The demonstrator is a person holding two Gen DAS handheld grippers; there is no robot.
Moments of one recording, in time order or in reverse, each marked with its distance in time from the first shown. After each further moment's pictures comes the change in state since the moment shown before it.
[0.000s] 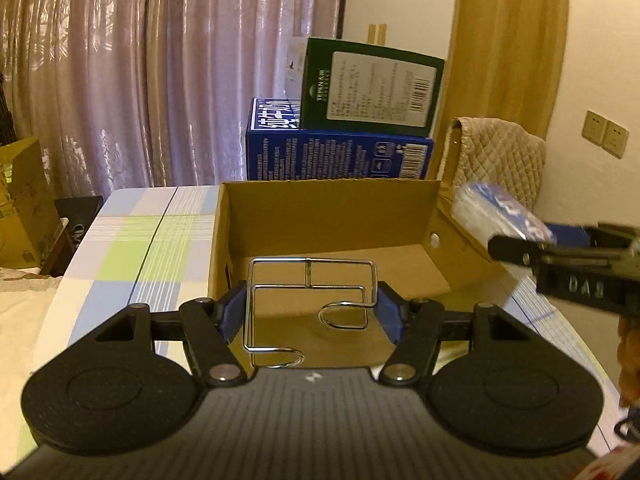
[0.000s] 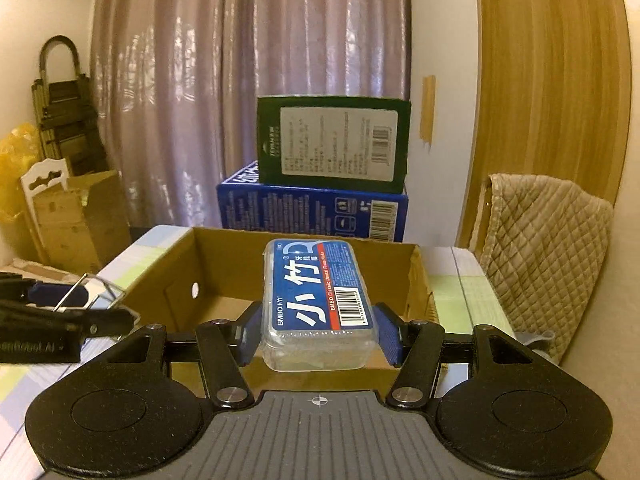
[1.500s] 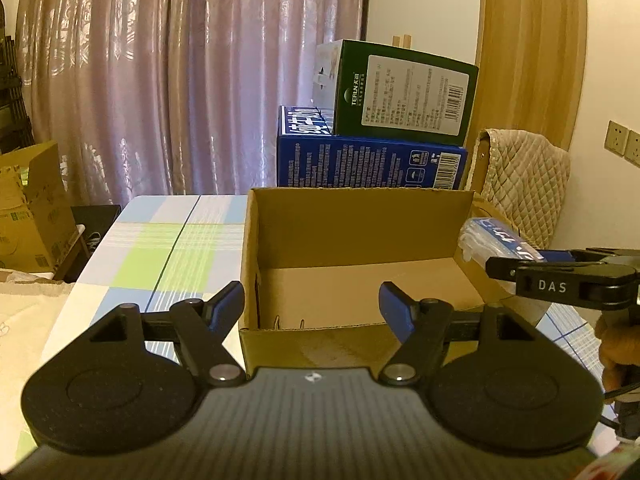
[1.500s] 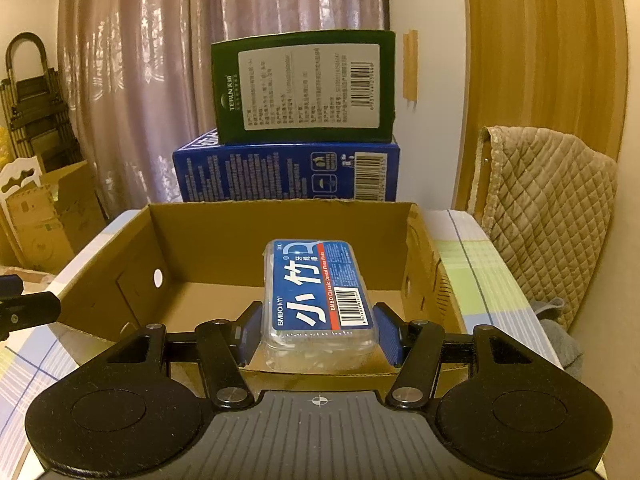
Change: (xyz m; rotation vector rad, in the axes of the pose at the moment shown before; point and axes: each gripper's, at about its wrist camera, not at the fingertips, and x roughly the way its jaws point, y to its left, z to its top) left arm 0.015 0.019 -0.015 -0.014 -0.057 0.057; right arm 0.064 -0.017 -0.021 0.060 0.058 -0.020
